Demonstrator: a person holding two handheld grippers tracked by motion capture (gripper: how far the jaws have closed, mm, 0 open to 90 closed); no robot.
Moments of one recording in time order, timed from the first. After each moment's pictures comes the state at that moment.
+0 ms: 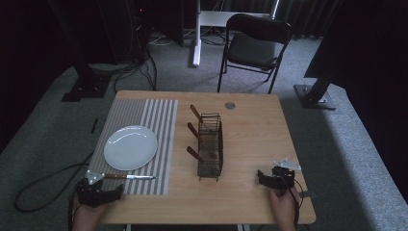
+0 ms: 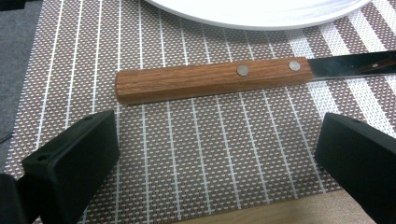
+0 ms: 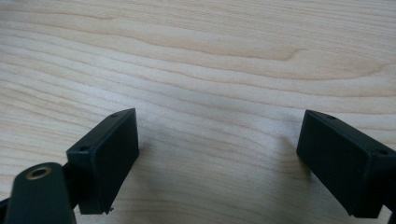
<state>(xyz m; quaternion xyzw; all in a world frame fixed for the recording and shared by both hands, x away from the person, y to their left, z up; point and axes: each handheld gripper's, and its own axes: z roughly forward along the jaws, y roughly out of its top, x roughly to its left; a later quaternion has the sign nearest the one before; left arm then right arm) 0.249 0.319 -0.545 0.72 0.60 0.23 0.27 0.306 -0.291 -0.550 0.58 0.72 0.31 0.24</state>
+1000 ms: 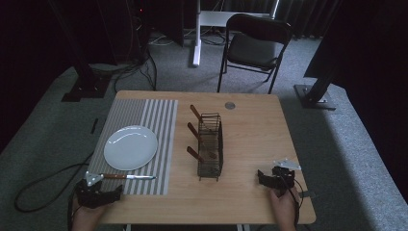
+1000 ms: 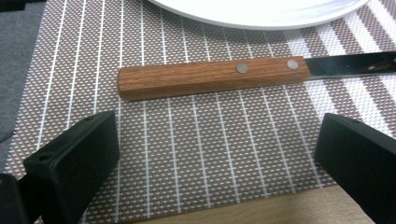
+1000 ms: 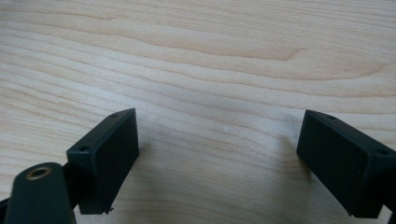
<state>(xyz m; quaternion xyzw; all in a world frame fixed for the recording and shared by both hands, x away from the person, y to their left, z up) 0.245 0.321 -0.544 0.70 0.61 0.23 0.28 0.306 -0.291 -0.550 0.58 0.72 0.31 0.24</state>
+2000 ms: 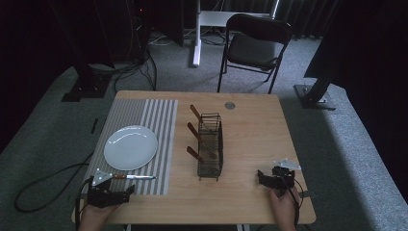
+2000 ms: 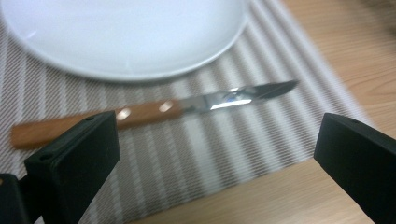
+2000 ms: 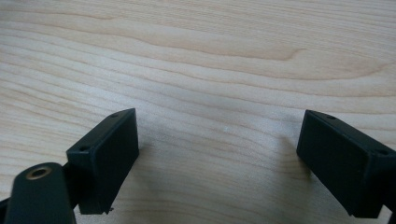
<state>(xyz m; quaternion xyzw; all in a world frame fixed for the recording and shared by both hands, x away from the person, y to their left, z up) 0.240 0.281 -0.508 0.74 0.54 0.18 0.36 0.306 -0.291 -0.550 0.58 0.72 0.31 0.24</state>
